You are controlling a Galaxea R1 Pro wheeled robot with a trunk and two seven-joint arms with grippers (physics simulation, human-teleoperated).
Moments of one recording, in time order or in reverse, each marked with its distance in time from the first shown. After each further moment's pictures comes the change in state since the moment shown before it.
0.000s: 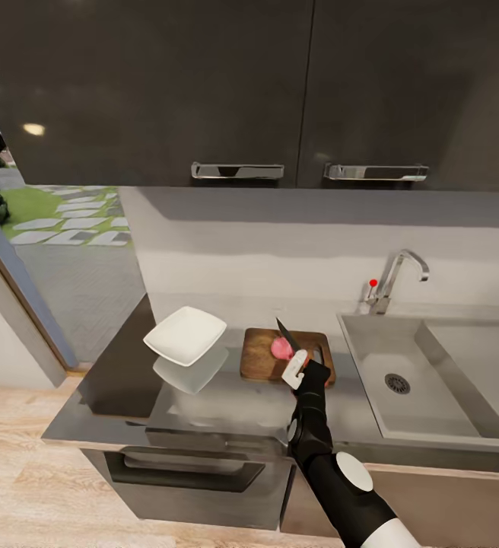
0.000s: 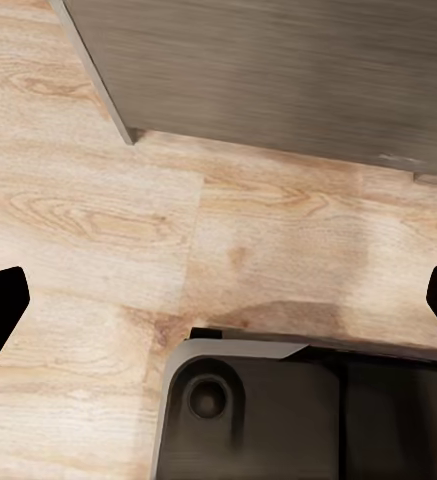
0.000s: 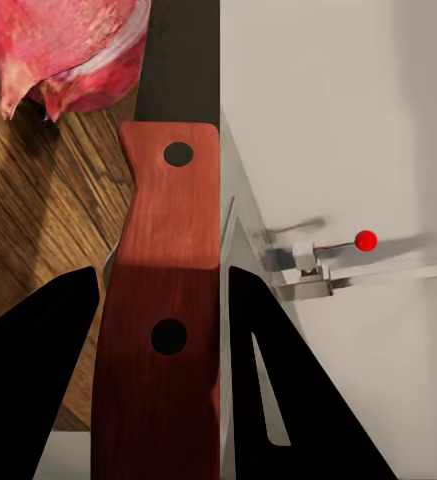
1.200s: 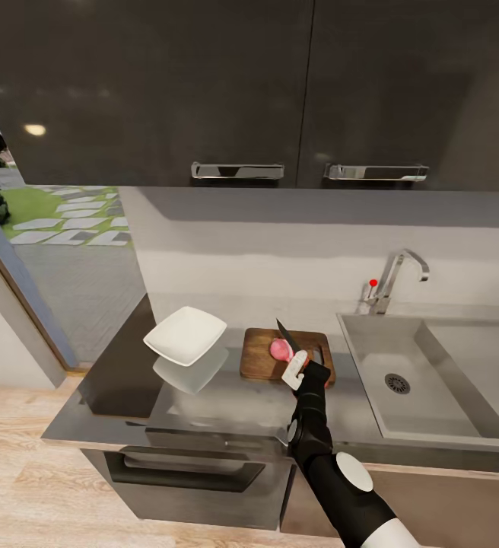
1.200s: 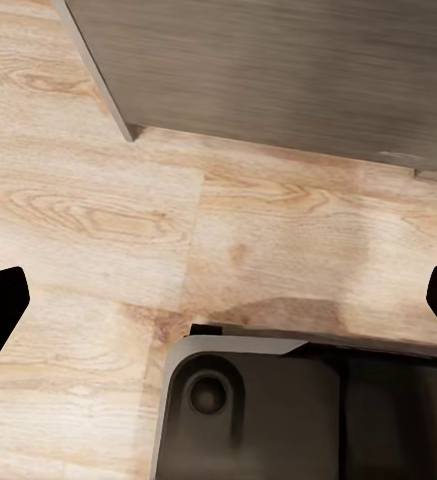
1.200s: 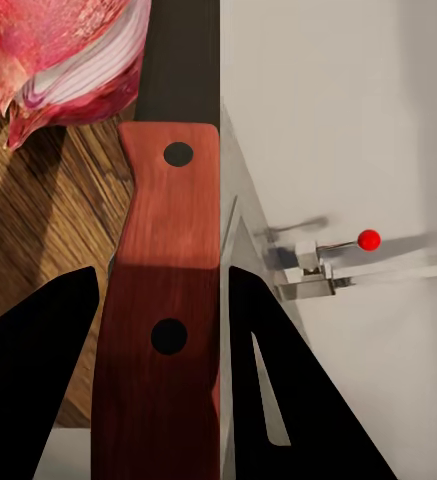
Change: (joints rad) left arm 0.000 0.000 0.000 0.006 0.000 0.000 0.000; right arm 0.000 0.000 0.000 0.006 0.000 0.000 0.000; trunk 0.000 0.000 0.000
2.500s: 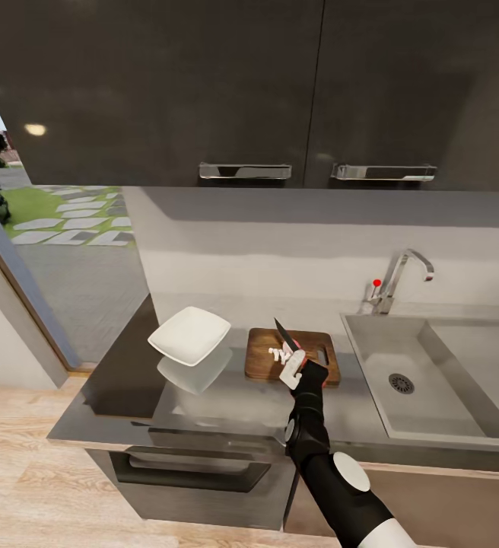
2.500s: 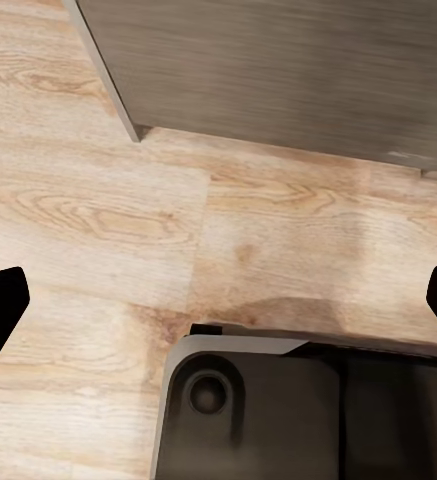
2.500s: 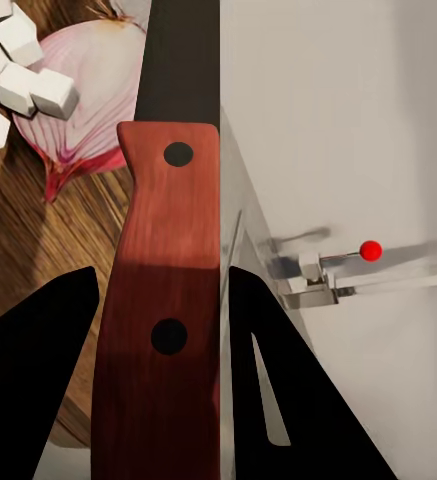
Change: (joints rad) left arm 0.000 0.000 0.000 0.000 0.000 0.000 0.000; right arm 0.000 0.014 -0.001 -0.001 0.000 0.000 -0.005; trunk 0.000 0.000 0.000
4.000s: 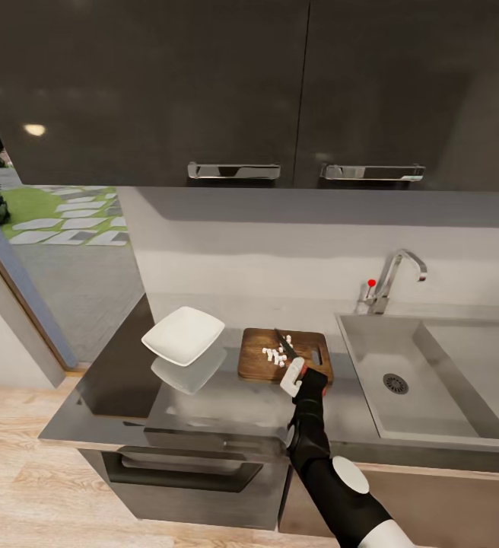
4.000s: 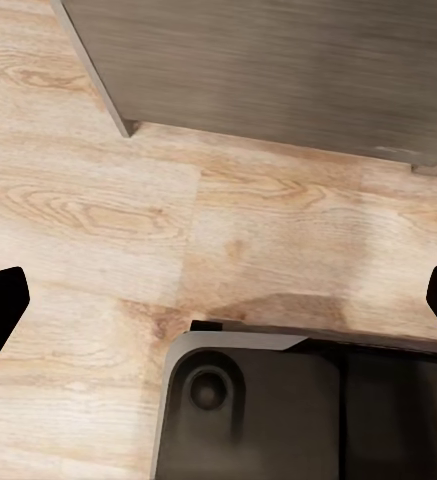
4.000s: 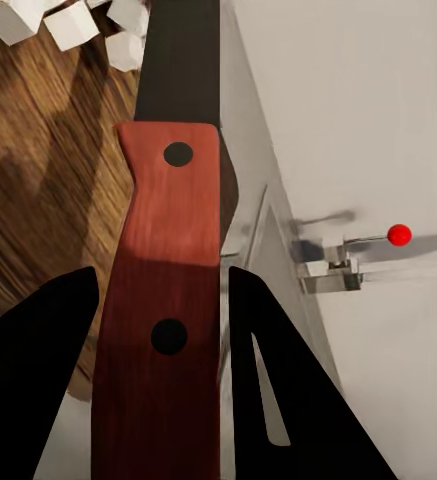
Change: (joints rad) left arm 0.000 0.000 -0.001 0.006 -0.001 0.000 0.002; right arm 0.000 -0.002 -0.003 0.064 0.001 -0.009 -0.001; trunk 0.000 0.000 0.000
